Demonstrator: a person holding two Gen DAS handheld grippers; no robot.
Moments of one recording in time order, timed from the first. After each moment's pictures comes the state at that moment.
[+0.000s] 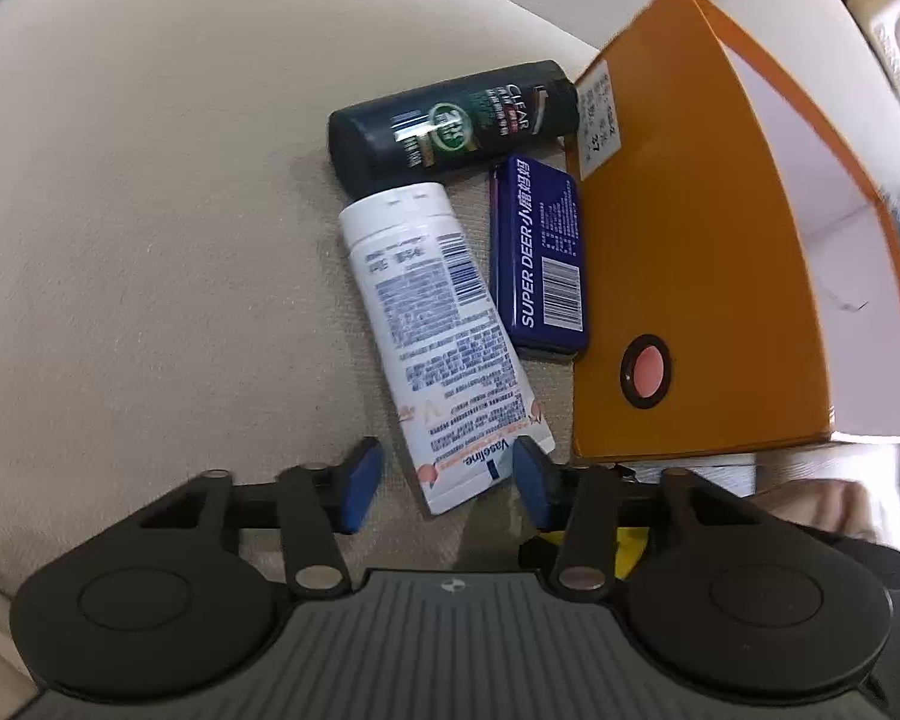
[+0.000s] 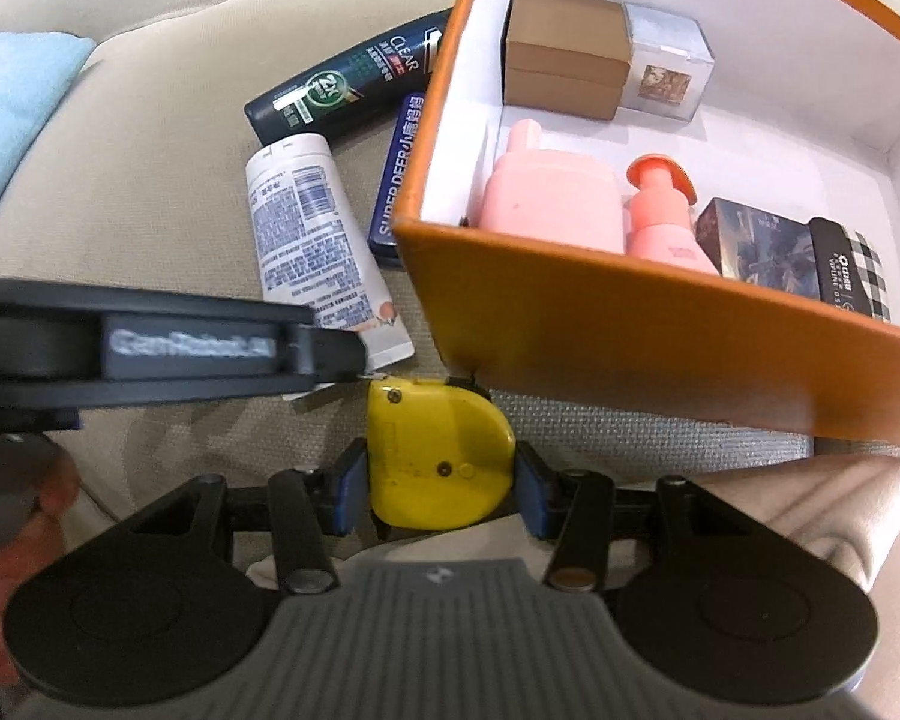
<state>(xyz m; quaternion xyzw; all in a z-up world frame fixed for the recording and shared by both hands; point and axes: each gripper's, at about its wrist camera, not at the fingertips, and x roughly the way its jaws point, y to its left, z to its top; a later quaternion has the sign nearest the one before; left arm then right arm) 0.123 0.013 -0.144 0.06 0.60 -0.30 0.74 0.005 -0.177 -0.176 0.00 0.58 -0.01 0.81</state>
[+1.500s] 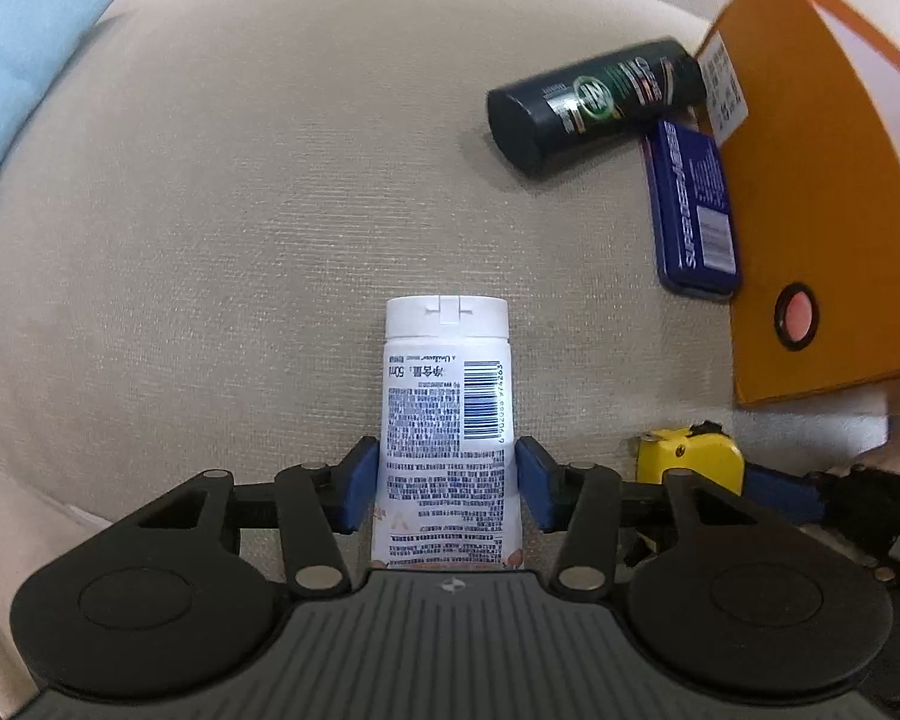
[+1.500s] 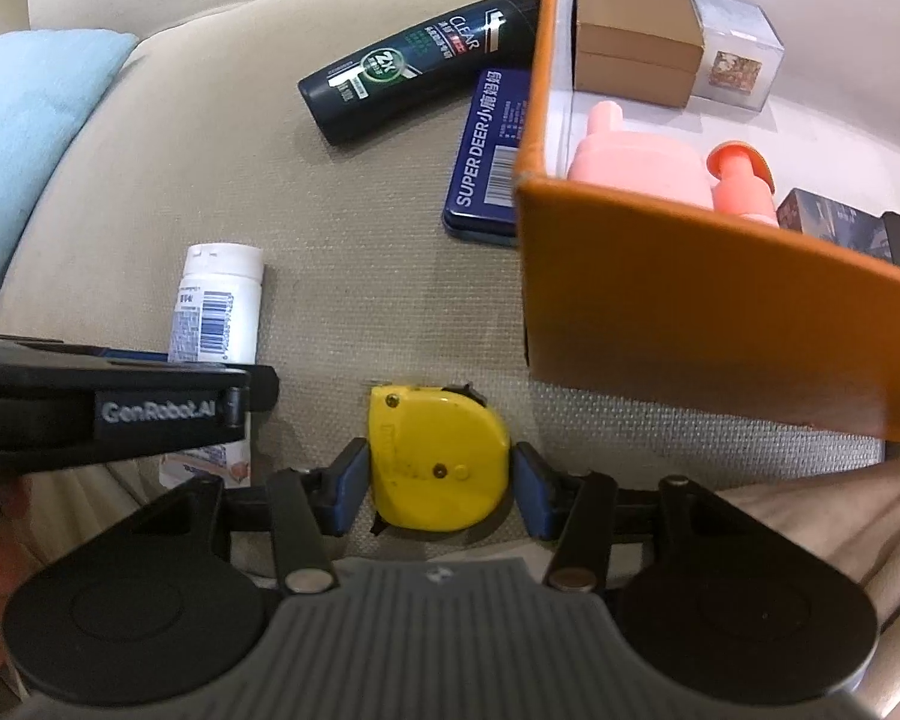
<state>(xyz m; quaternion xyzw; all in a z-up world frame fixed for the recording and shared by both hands) 0.120 0.056 -0.121 0.17 0.59 -0.21 0.76 0.004 -0.136 -0.173 0.03 0.58 0.03 0.81</state>
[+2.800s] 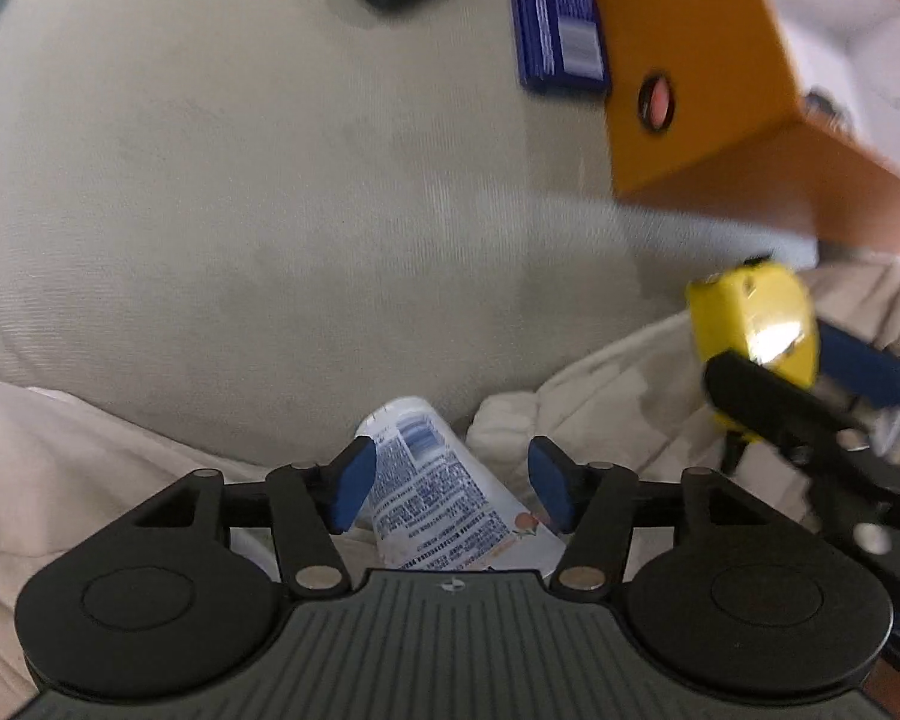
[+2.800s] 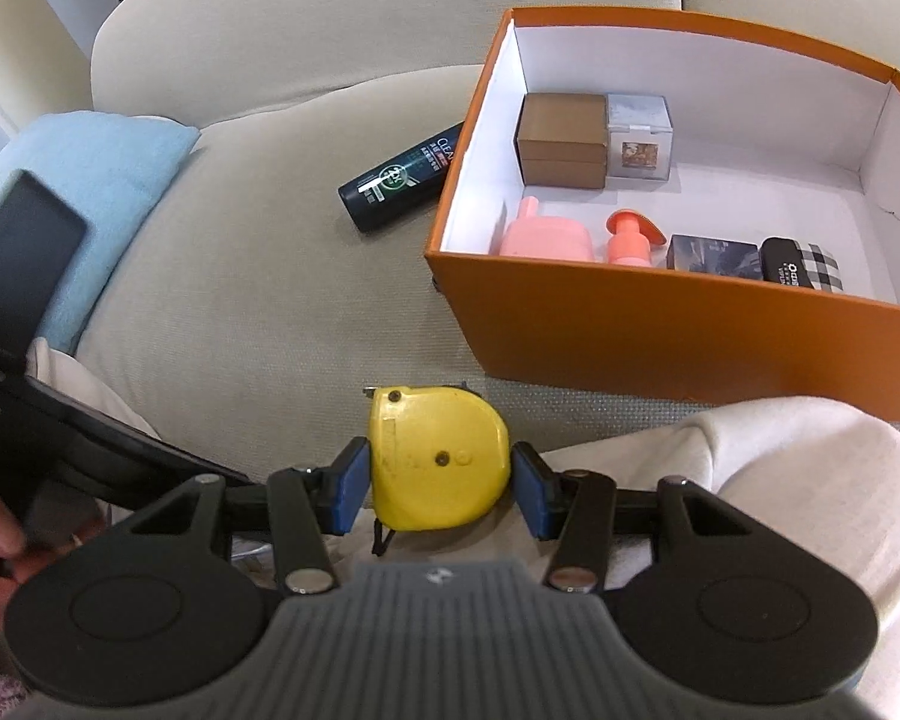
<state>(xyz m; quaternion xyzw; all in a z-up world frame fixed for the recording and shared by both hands) 0.074 0.017 -0.133 0.20 0.70 -0.20 0.66 -0.059 -0.172 -0.102 0.07 0.51 0.06 0.85</state>
